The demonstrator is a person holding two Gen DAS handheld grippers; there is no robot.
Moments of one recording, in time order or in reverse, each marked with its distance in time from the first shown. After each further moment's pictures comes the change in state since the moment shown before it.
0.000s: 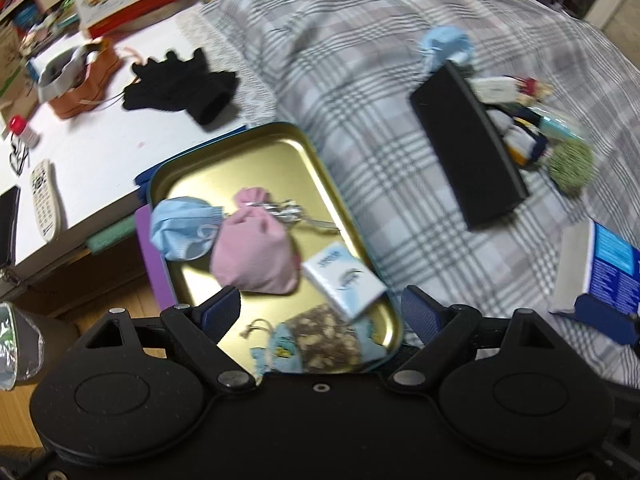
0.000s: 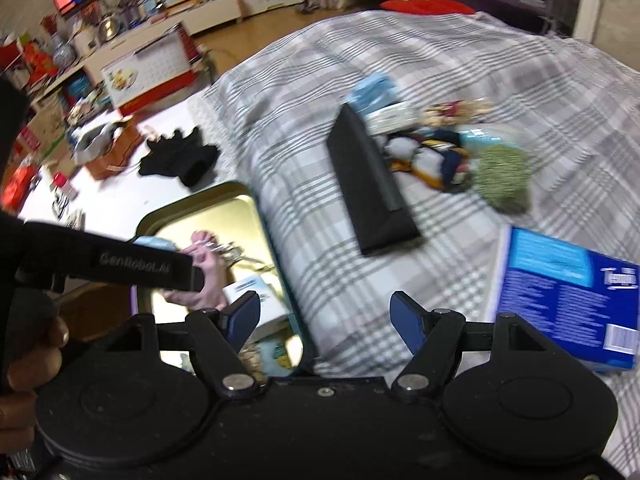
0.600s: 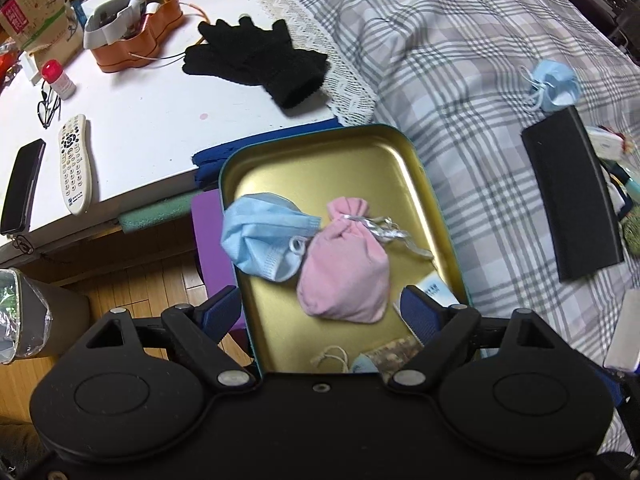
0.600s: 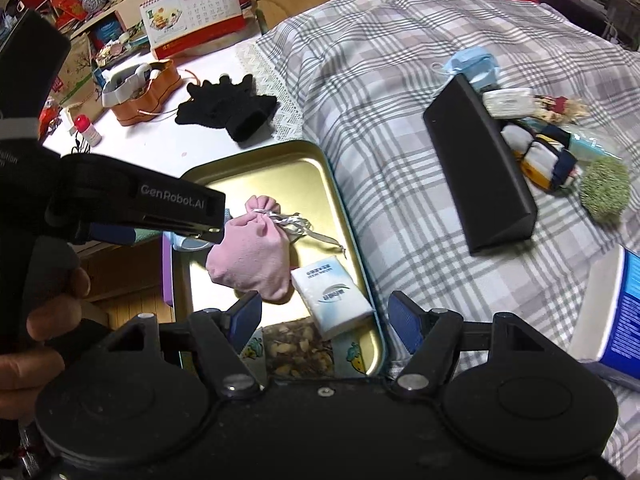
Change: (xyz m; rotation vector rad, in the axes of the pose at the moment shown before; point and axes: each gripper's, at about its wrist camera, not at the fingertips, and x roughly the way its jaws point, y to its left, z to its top) left arm 0.038 0.089 0.019 -0.172 0.038 0.043; right arm 0.055 0.085 0.008 -0.126 0.126 0.058
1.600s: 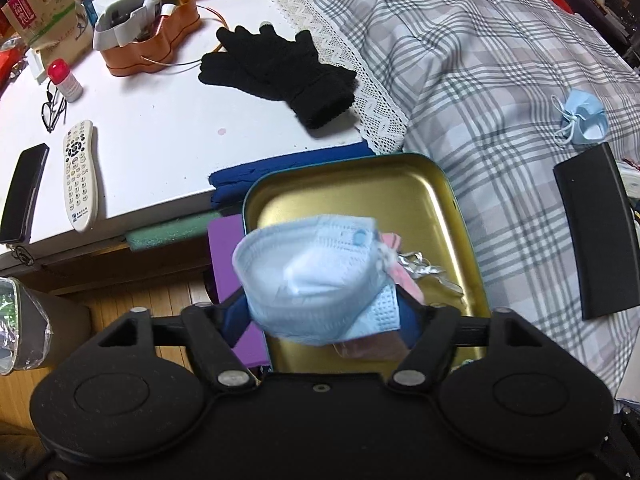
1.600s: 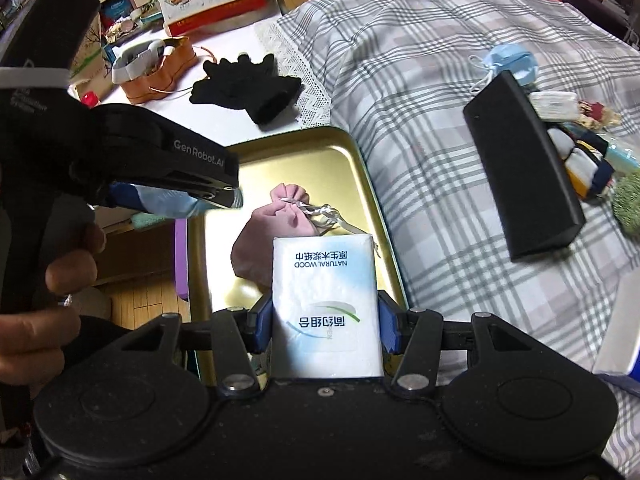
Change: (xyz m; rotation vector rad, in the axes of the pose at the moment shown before) left arm 0.020 0.028 0.023 -0.048 -0.032 0.012; right arm 0.029 0.029 0.012 -0.053 0.058 0.015
